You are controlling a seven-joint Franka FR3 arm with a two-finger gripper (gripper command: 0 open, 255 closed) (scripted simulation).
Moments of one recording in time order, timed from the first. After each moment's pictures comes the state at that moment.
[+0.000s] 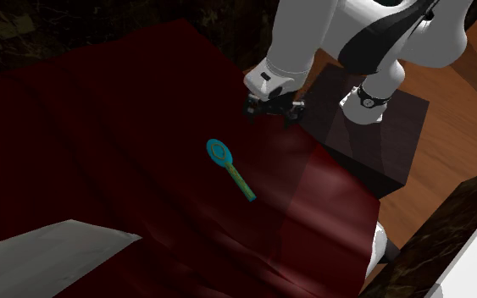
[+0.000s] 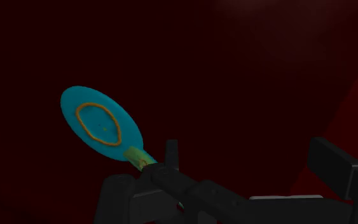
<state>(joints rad) 0.02 -0.07 -0.45 -2.22 -0.08 2.22 -0.84</state>
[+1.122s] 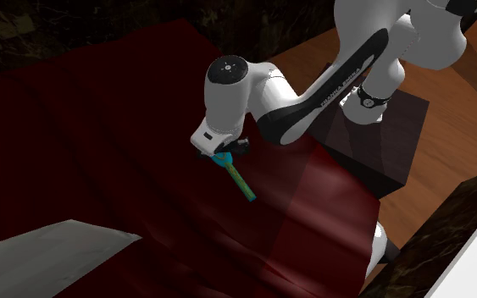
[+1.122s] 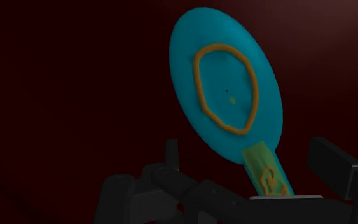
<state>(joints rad) -0.11 0.49 -0.39 -1.80 0.18 2.33 -1.30</state>
